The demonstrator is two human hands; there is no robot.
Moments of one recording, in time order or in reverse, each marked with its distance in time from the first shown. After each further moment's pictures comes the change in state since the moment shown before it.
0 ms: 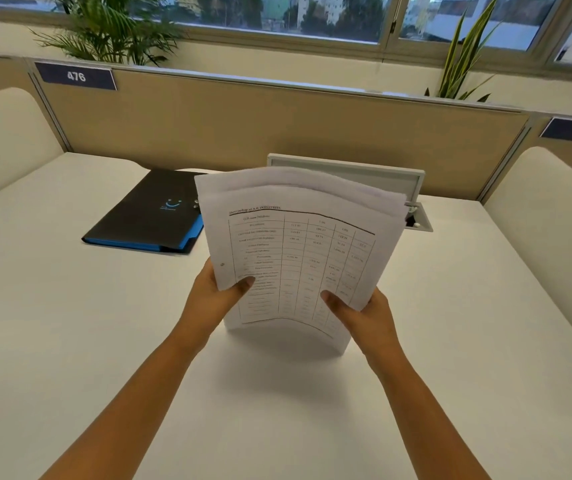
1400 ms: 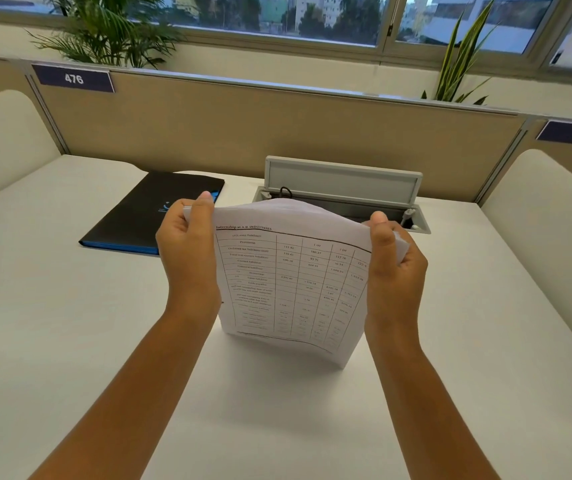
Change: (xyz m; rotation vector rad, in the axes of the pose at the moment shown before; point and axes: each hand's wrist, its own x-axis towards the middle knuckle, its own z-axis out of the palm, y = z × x) left_hand -0.001 0.087 0.008 -0.152 0.490 0.235; right_hand -0.002 -0.097 0.015 0.076 0.344 -0.183
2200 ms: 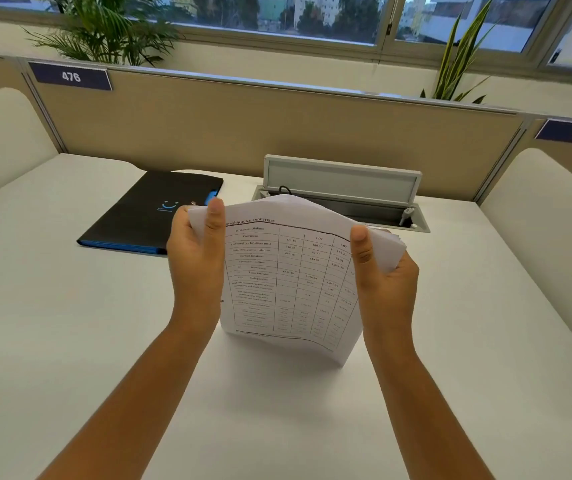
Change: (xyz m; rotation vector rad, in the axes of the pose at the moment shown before) left_hand -0.011 -0.004 -0.003 0.014 -0.120 0.060; right_hand -0.007 0.010 -0.001 -0.002 -0.063 -0.028
